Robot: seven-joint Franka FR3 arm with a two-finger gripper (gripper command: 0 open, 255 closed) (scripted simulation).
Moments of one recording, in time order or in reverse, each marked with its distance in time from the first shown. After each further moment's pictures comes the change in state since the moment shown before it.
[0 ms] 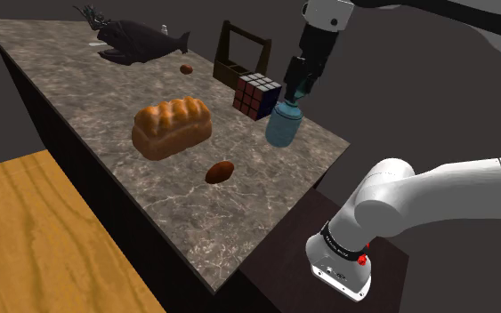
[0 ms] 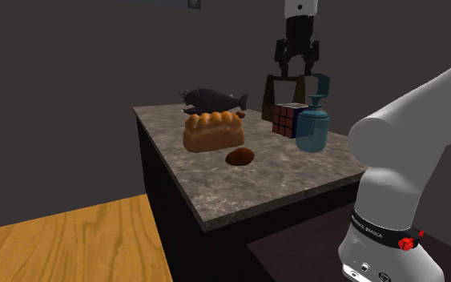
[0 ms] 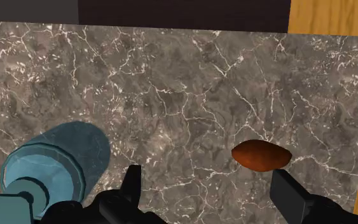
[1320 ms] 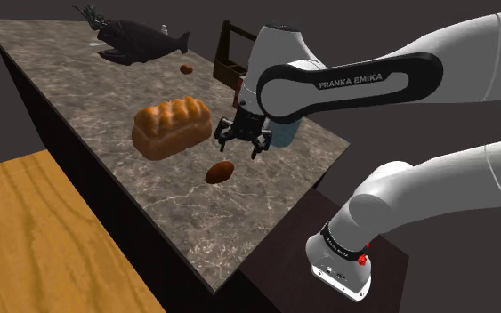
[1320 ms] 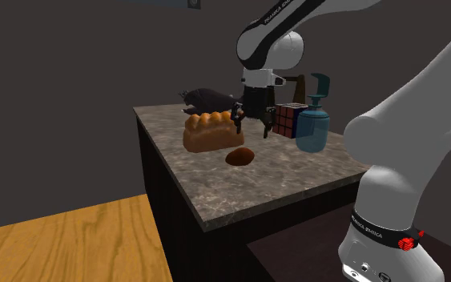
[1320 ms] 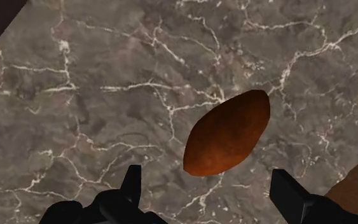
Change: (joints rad) arm -0.148 0.185 0.421 -0.345 0.299 0.644 0.929
